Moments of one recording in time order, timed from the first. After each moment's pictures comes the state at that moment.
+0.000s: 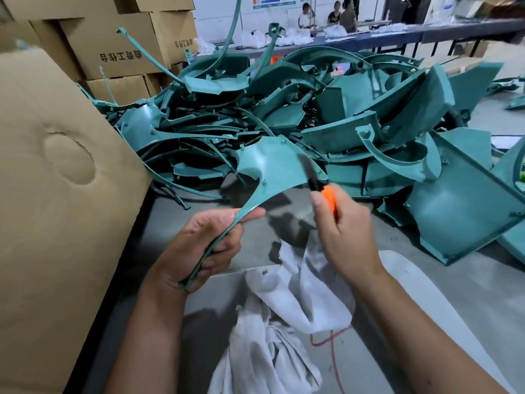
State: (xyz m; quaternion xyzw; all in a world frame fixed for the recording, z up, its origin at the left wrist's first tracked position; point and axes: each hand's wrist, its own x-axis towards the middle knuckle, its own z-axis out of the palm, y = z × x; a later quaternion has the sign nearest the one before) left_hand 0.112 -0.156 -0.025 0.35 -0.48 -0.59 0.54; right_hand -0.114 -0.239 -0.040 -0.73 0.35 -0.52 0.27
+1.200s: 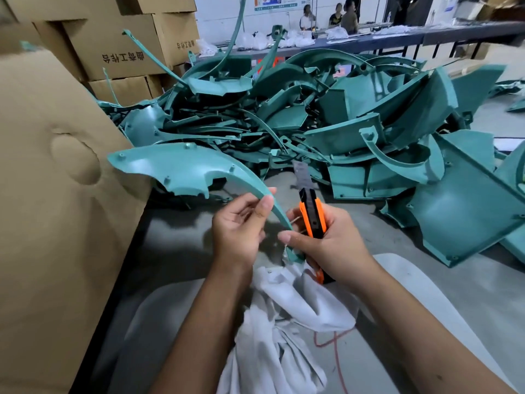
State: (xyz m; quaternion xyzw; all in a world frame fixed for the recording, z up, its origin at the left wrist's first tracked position) left_hand 0.050 -0.189 -0.041 0.44 -0.42 -0.33 0.72; right_hand -0.112 -0.230 -0.038 -0.66 0.29 -0.42 0.55
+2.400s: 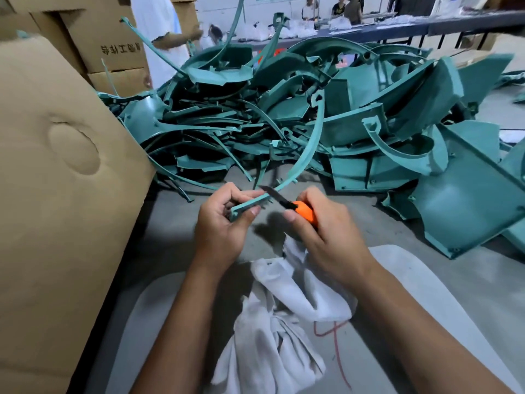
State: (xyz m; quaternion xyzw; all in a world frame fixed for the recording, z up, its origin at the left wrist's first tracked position) left_hand 0.084 -0.181 -0.042 0.51 -0.58 -0.15 0.61; right_hand -0.108 -0.229 -0.045 -0.83 0.34 -0.39 0.23
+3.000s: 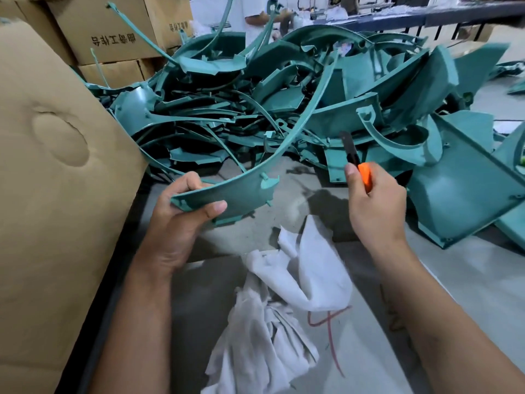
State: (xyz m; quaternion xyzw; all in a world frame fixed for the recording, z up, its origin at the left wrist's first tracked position) left_hand 0.127 -0.161 -0.025 0.42 -0.53 -0.36 0.65; right_hand -0.144 -0.270 -0.042 -0.66 0.51 -0.52 0.19
